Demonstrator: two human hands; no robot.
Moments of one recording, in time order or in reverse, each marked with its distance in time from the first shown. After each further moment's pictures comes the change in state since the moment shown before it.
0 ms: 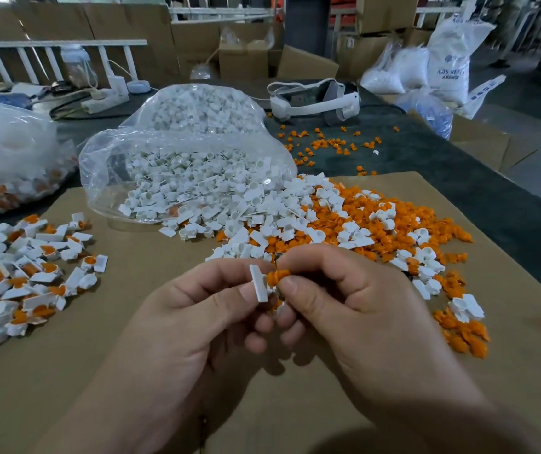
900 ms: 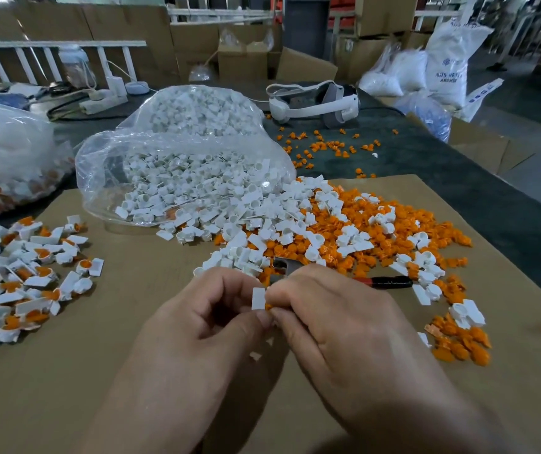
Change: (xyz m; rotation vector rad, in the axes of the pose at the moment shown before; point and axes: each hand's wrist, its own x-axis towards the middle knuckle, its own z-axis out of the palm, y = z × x) left_hand -0.006 -0.009 0.000 0.674 0.164 0.162; right_hand 0.000 -0.022 0.001 -0.847 -0.151 -0.288
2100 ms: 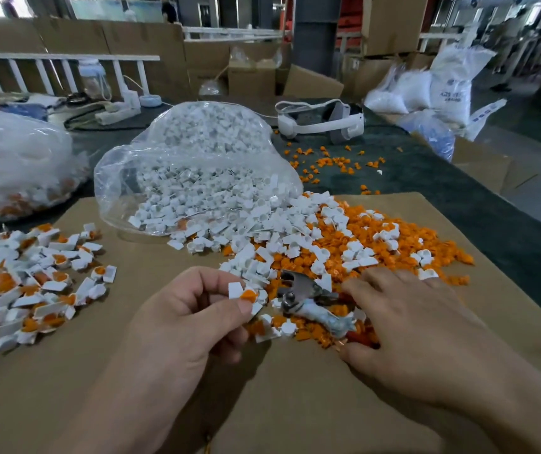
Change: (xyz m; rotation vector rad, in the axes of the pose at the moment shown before) left_hand 0.018 -0.001 -0.014 -0.271 0.077 -0.167; right_hand -0.007 0.057 -0.016 -0.522 -0.281 0.287
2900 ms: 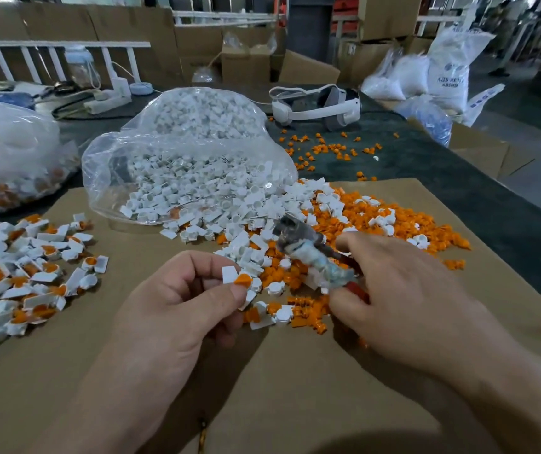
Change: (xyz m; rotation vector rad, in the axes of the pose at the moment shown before) left_hand -0.004 0.003 0.005 -0.032 -0.018 0.072; right_hand 0.007 -0.007 -0.008 0.249 0.227 0.028
